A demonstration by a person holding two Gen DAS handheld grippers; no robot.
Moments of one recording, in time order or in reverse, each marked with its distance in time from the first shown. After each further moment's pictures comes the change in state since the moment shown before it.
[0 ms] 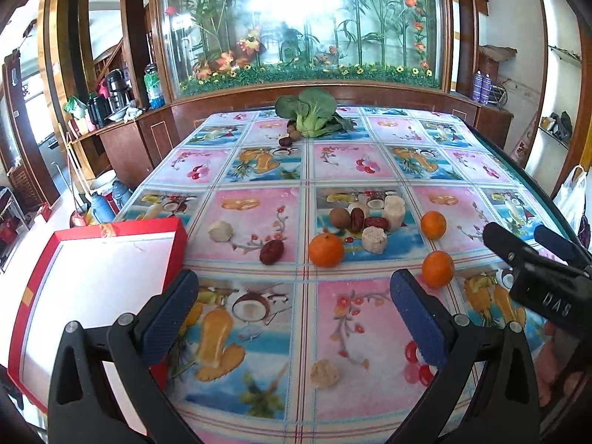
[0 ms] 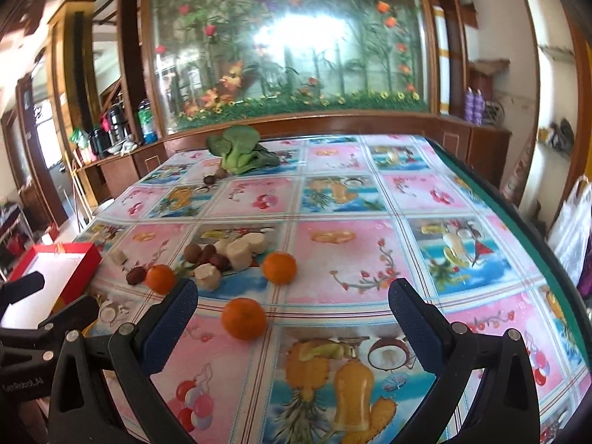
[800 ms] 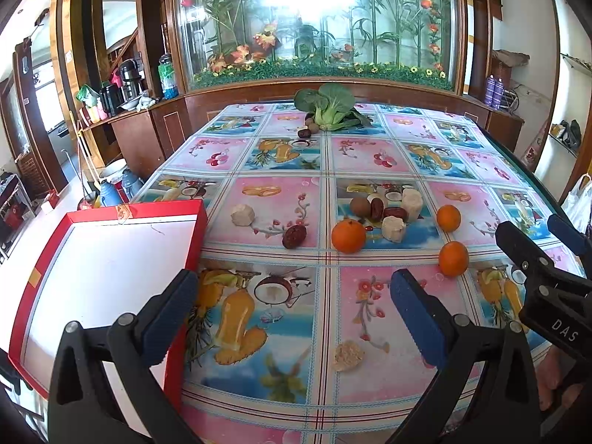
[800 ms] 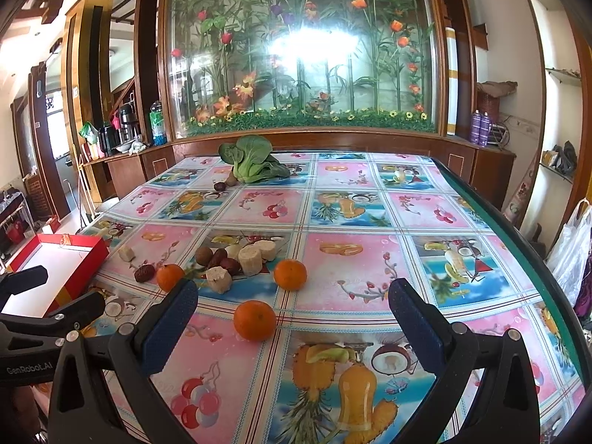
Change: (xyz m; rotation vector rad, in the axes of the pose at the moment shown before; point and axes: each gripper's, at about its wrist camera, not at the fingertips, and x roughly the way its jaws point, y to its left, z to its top) left arm -0.006 0.015 -0.011 -0.034 0.011 0.033; right arm -0.005 0.008 -0.004 -0.040 -0.048 0.007
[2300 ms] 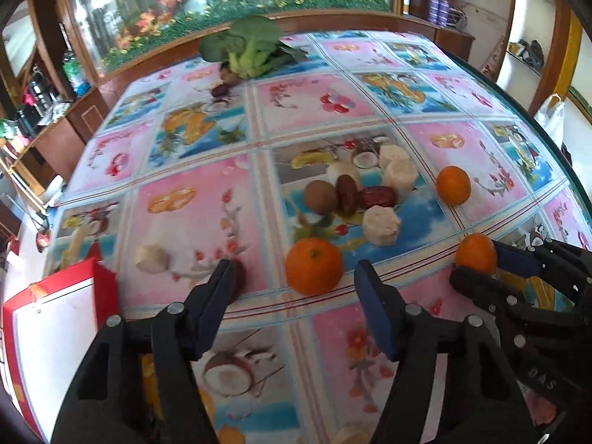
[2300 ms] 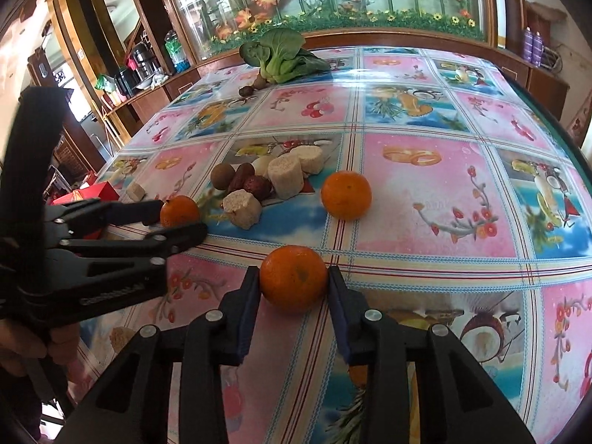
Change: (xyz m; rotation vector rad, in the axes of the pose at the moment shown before) left arm 0.107 -0.033 0.042 0.262 0.273 -0.197; right arm 0.070 0.005 -0.014 0.063 0.391 0.202
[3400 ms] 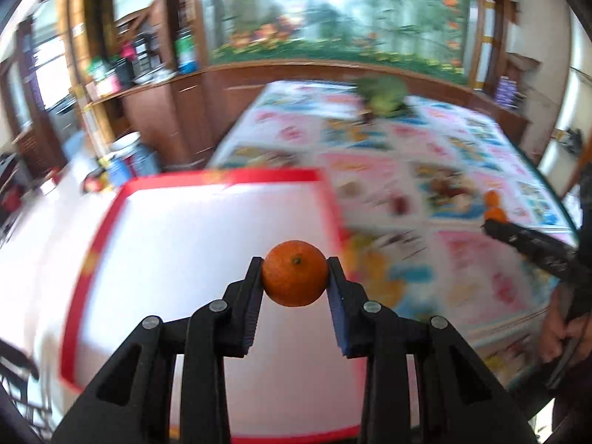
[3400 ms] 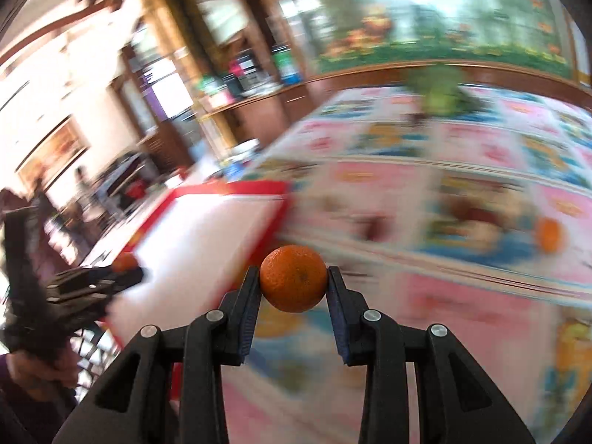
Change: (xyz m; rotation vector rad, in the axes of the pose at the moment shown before) left arm -0.140 0.133 -0.142 -0.323 -0.178 0.188; right arm -0.003 0.172 0.002 -0.211 -0.057 0.407
